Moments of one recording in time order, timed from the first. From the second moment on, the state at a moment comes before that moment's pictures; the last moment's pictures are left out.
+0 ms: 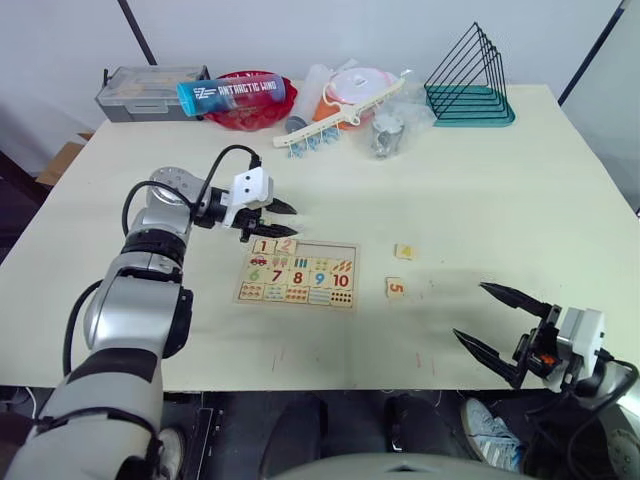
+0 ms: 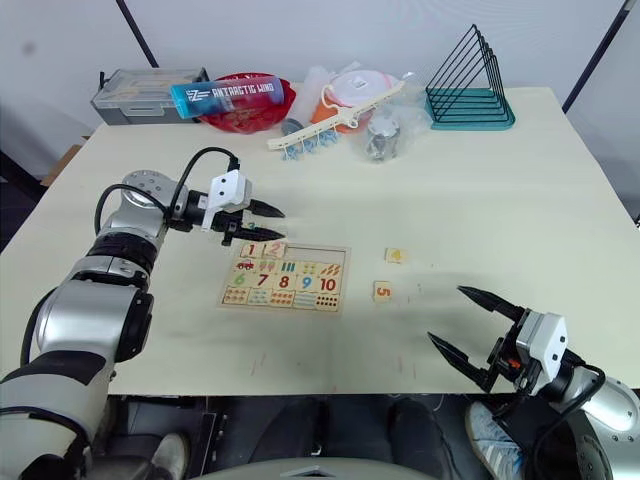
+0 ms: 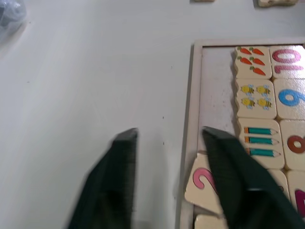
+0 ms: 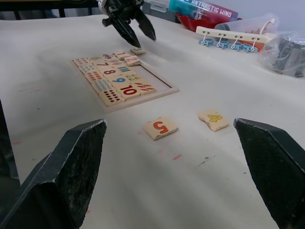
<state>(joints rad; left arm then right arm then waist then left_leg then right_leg) -1.08 0.60 -0.14 1.22 0.05 -0.47 -1.48 0.39 -0.54 -0.21 -0.38 0.52 -0.13 0.97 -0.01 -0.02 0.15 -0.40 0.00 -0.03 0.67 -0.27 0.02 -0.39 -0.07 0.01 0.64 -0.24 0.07</state>
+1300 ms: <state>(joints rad) -1.13 0.60 -0.23 1.30 0.29 -0.59 -1.30 0.40 -0.52 -0.20 -0.37 0.51 -0.16 0.97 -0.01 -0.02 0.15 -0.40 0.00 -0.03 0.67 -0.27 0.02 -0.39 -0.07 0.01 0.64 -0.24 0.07</state>
